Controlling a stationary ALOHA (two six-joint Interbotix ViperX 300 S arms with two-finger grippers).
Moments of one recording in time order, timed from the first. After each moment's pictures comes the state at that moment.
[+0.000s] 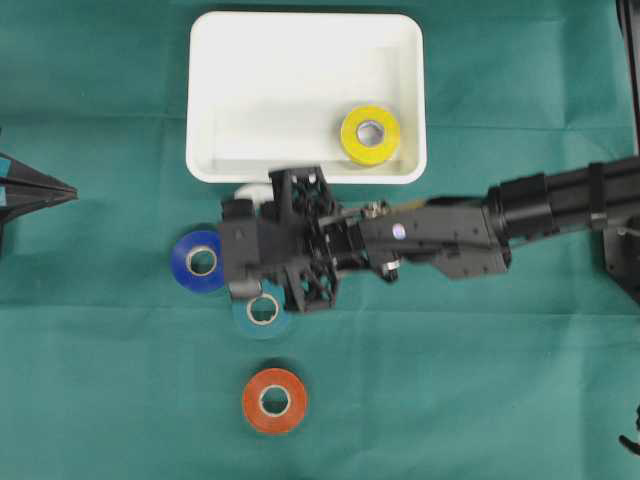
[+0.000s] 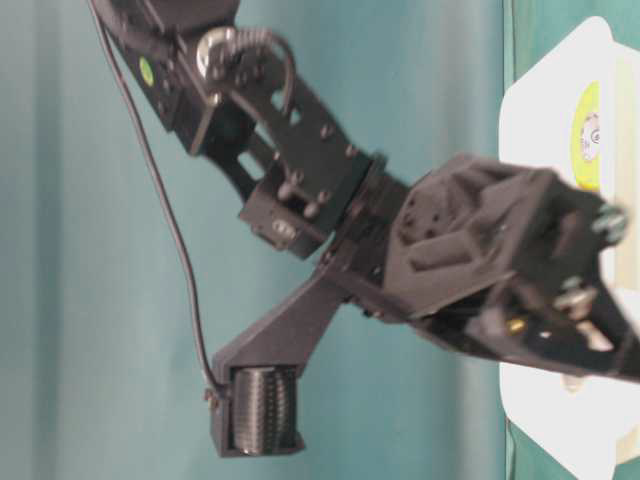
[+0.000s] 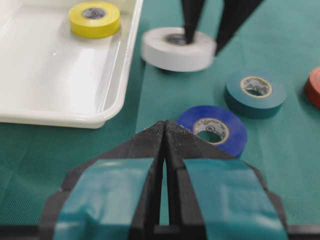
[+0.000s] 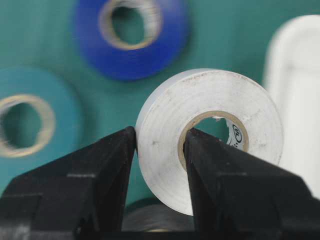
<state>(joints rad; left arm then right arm) 0.05 -1.33 1.54 -0.02 -0.04 -0.01 0.08 0.30 0.19 -0.41 0.47 0.40</state>
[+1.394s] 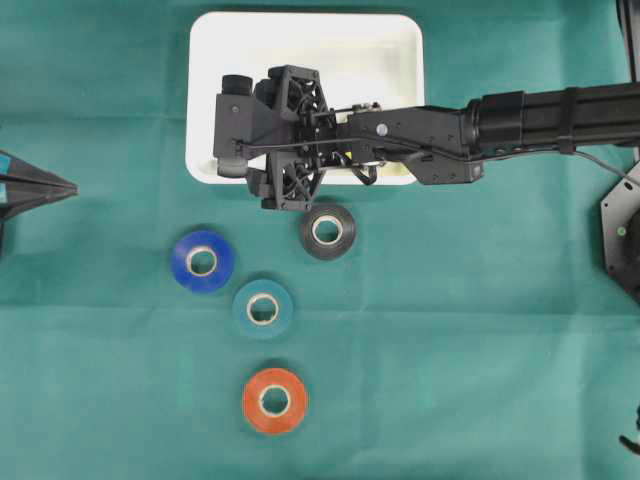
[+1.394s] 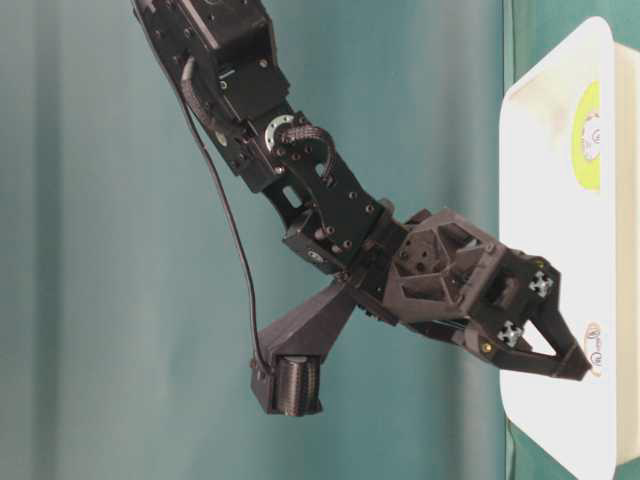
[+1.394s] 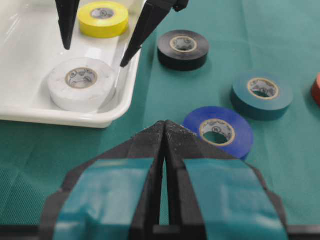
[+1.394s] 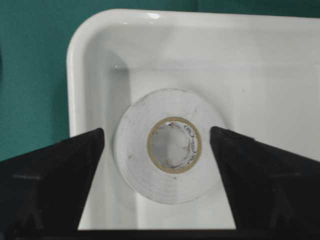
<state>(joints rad) 0.07 -1.33 1.54 -0.02 -0.04 -0.01 -0.13 0.35 0.18 -0.46 0.34 0.40</state>
